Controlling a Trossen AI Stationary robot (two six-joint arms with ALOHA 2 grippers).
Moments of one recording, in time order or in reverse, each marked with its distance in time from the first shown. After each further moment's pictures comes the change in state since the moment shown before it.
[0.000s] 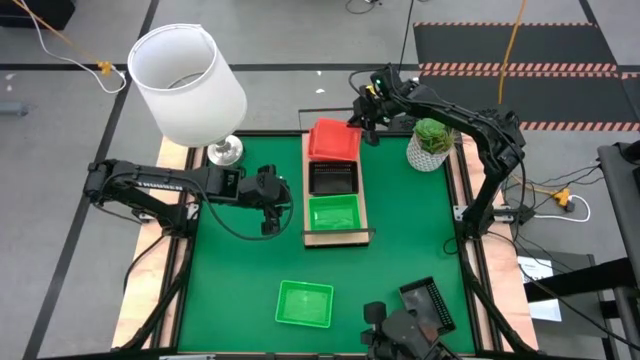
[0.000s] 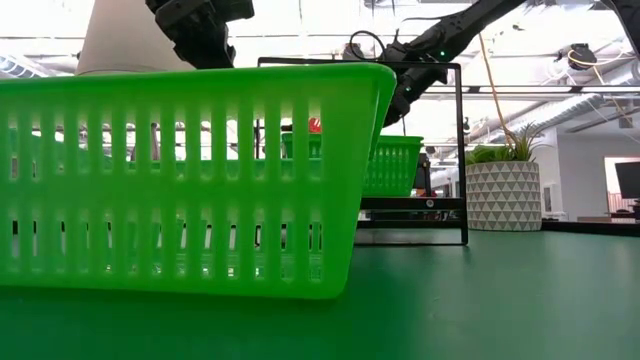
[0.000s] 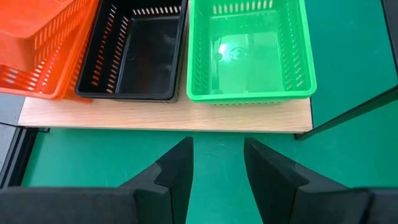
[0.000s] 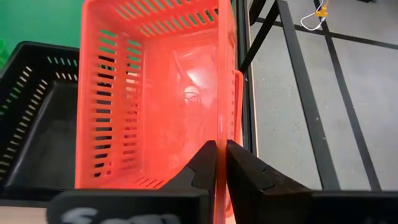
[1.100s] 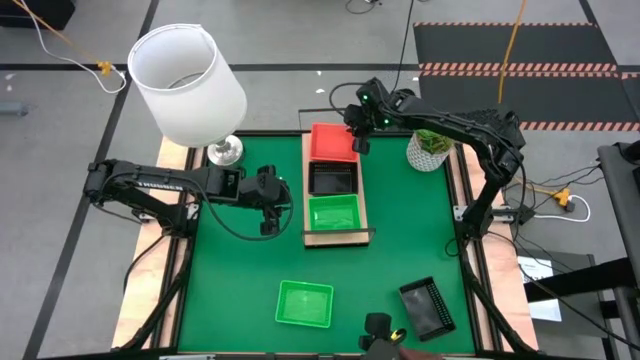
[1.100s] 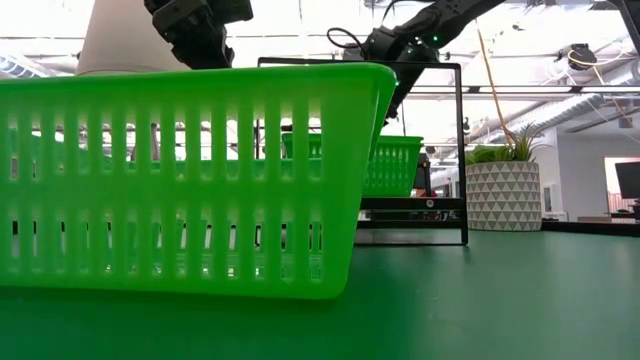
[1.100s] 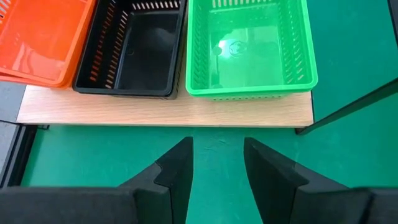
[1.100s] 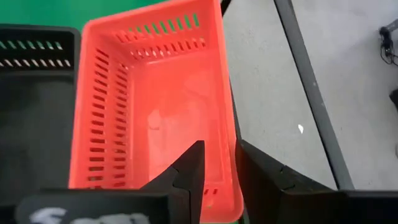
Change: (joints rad) left arm 0.000 0.000 -0.003 -0.011 0.000 0.006; right arm 0.147 -0.024 -0.001 -0.045 0.426 0.192
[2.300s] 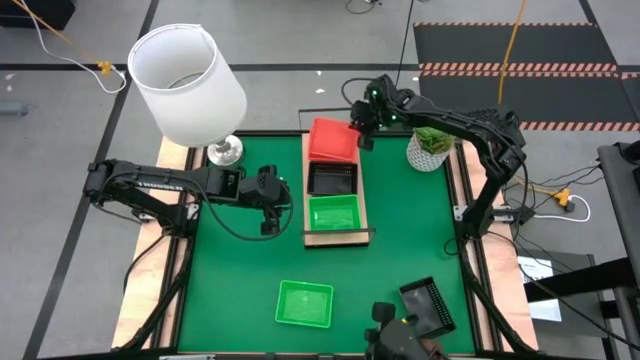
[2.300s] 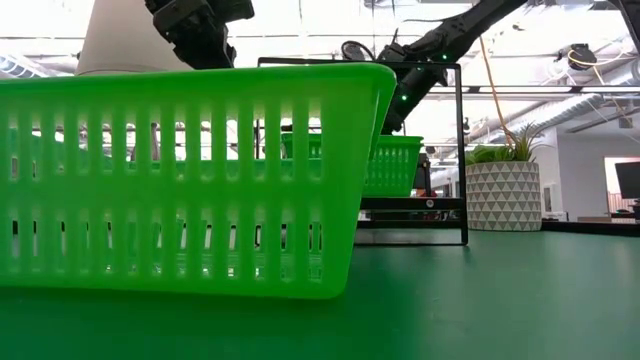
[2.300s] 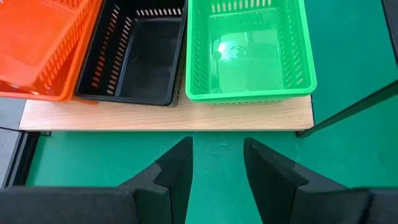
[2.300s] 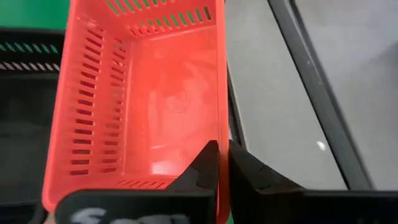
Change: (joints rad) left arm -0.001 0.000 -0.002 0.016 0.000 0.023; right arm -0.096 -0.002 -0.102 0.145 -0.174 -0.018
